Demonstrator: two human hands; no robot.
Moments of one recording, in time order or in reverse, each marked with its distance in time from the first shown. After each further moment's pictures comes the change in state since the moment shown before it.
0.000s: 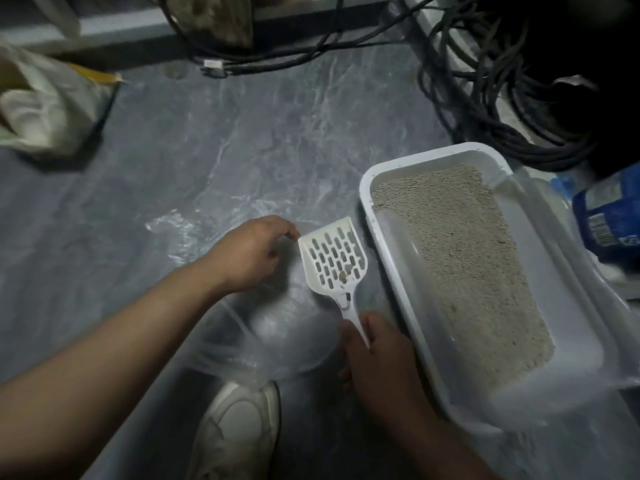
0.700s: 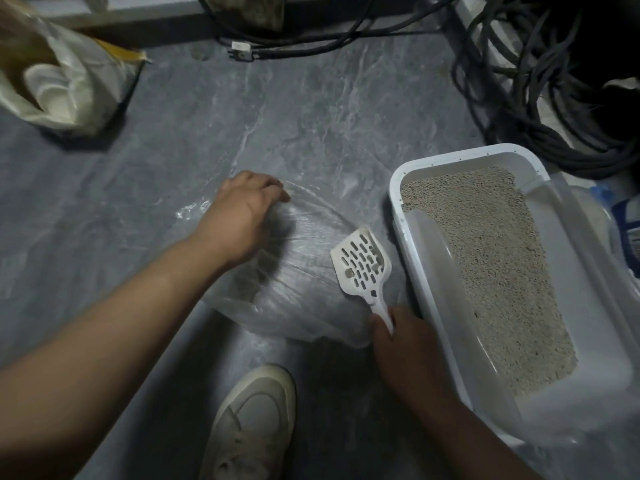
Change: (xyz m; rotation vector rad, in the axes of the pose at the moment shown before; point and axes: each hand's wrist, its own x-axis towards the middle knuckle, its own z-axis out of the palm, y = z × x) left_hand -0.002 -0.036 -0.027 0.196 0.252 0.005; right_hand 0.027 0.006 0.004 -0.393 0.034 -0.034
